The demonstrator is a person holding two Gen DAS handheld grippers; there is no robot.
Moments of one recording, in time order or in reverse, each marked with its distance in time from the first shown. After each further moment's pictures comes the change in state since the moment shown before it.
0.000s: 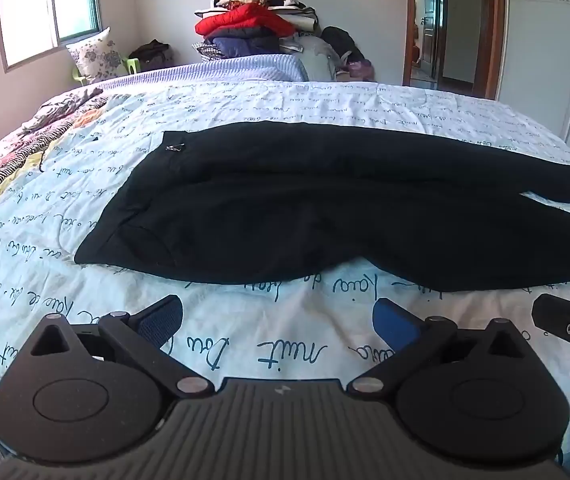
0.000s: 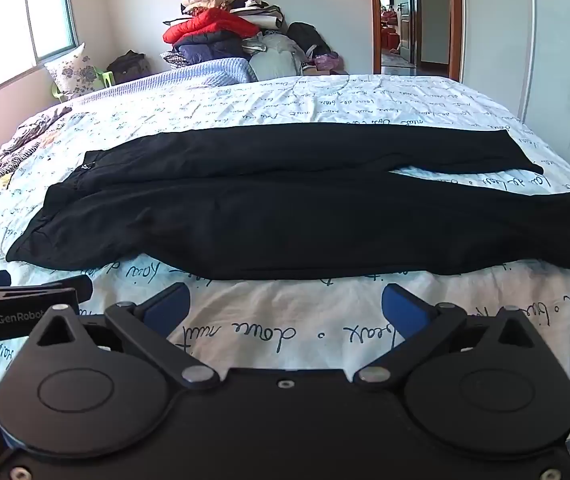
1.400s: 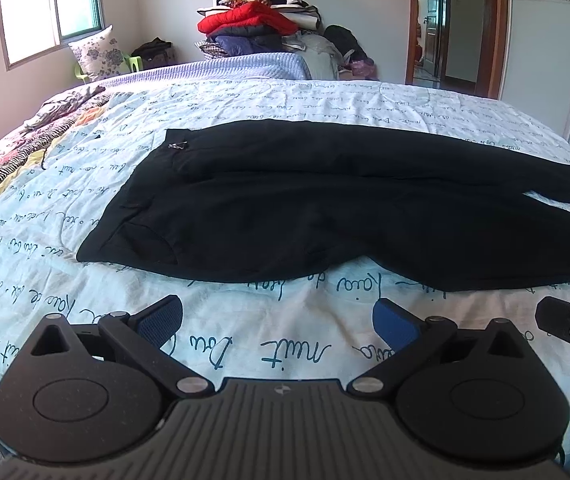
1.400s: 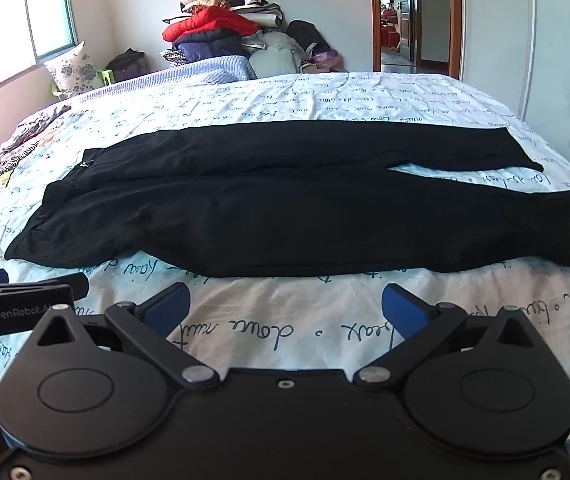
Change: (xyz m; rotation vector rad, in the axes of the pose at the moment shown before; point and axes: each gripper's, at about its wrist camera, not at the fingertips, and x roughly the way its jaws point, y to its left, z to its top) left arm 0.003 0.004 0.000 -0.028 0.026 -0.010; right arm 0.002 0.000 0.000 0.003 0.001 -0.002
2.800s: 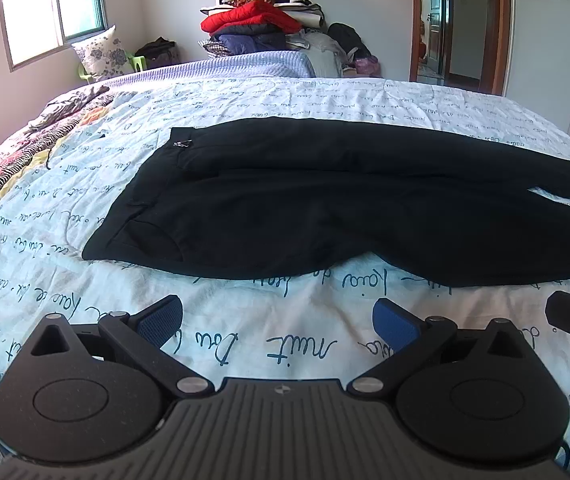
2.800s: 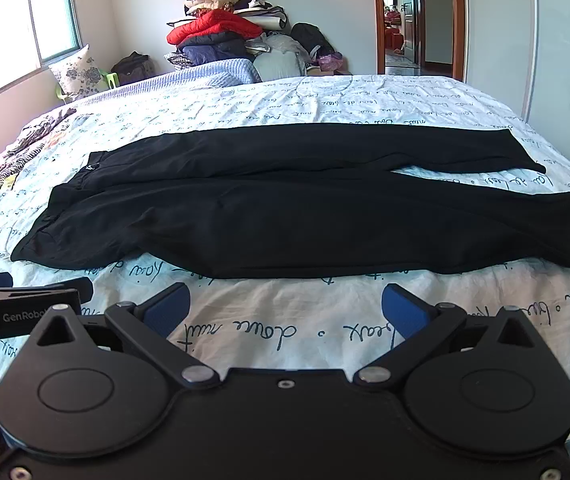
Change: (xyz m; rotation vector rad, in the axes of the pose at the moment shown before) left arm 0.000 0.000 -0.001 0.006 0.005 0.016; right arm -0.003 -0.001 -0.001 0.000 -0.008 0.020
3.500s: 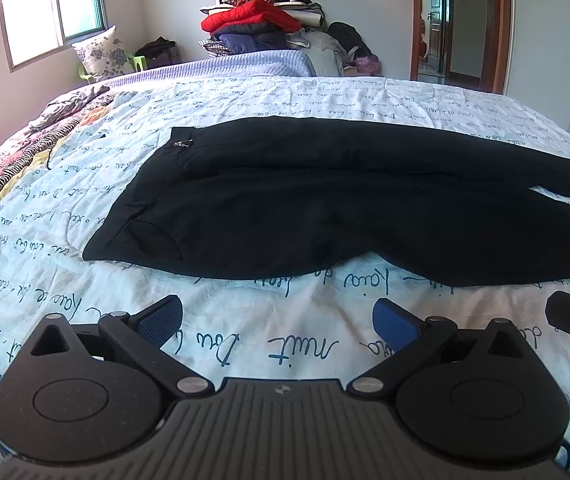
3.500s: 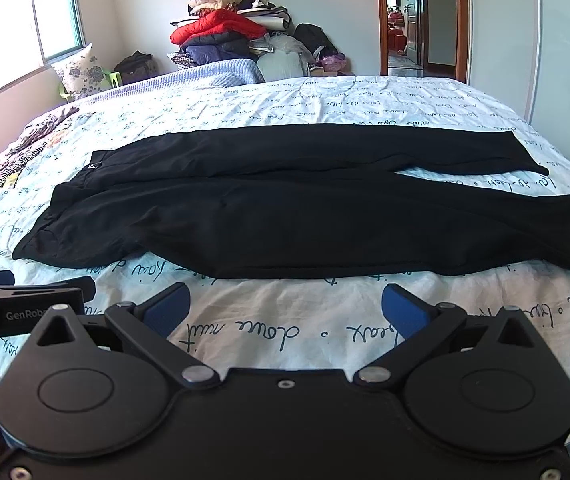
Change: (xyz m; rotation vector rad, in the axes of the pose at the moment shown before) left arm 0.001 0.000 -0.001 0.003 0.003 0.003; right arm 0.001 0.001 -0.001 -0.007 -0.001 0.006
